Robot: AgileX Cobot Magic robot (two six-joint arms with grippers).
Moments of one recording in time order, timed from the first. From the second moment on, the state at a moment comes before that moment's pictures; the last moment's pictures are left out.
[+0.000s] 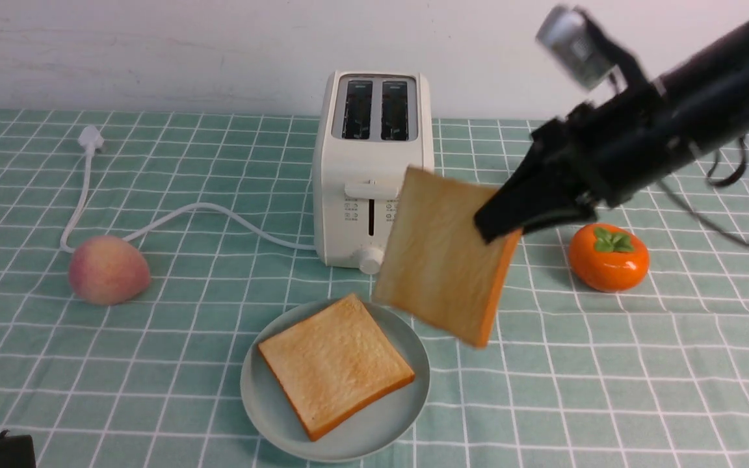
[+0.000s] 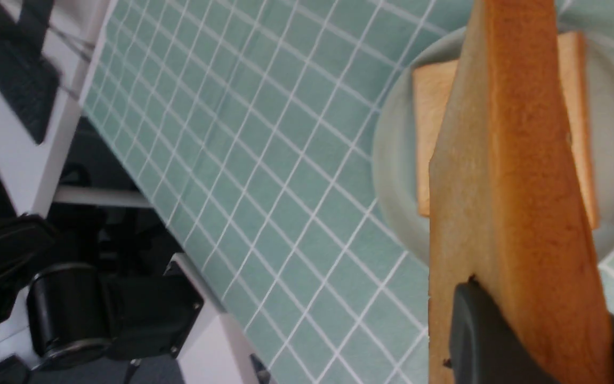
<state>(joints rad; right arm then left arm) 0.22 1.75 -1.49 0.97 1.24 -0.57 -0.40 0.37 -0.50 -0.06 0.71 -0.43</state>
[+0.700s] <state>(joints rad) 0.33 2.02 -1.47 1.13 1.04 -0.65 -0.40 0.37 -0.50 -0.06 0.70 -0.43</state>
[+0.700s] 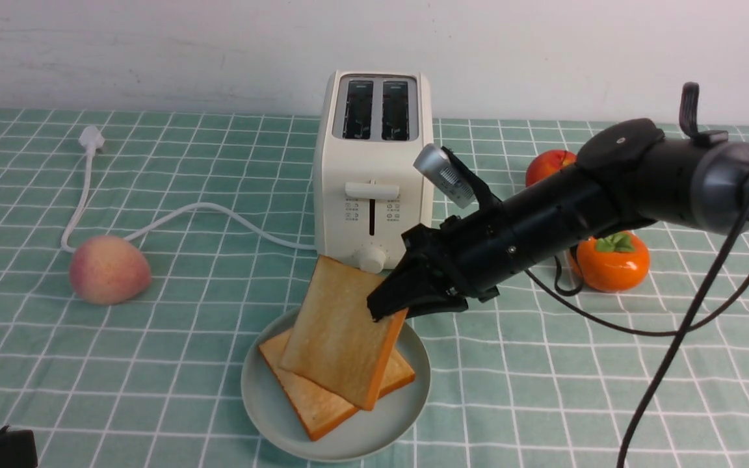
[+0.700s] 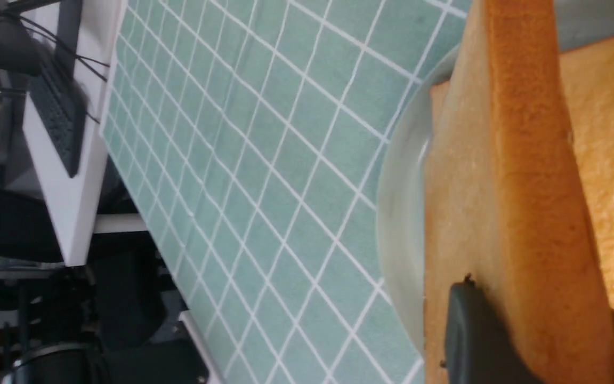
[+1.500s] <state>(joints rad) 0.07 1.56 -1.62 0.55 1.19 -0.29 -0.40 0.37 -0.50 -0.05 0.71 -0.43</state>
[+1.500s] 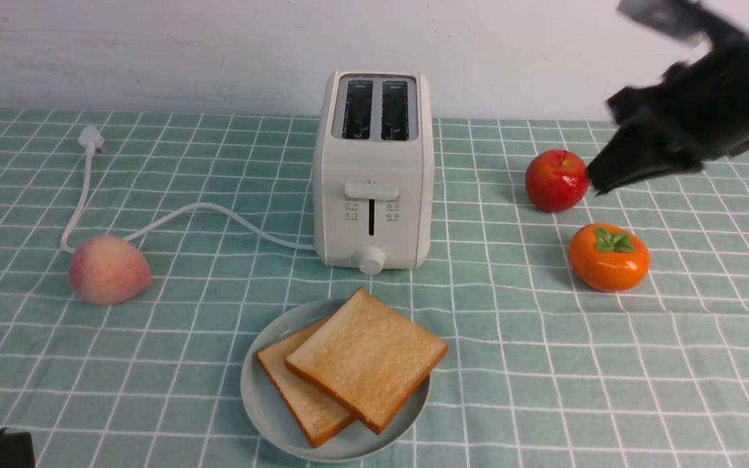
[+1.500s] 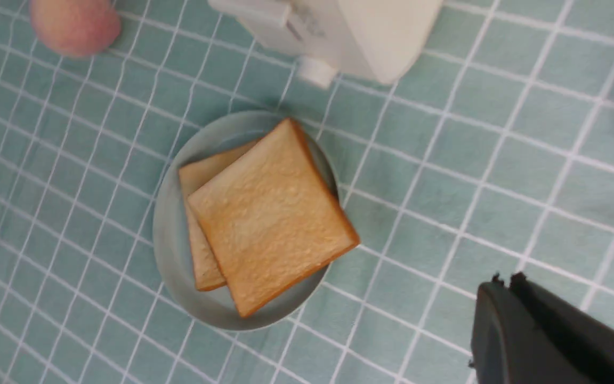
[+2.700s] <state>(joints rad) 0.06 0.19 -0.55 0.00 0.45 0.15 -0.40 0.37 -0.50 -0.03 0.54 -0.43</state>
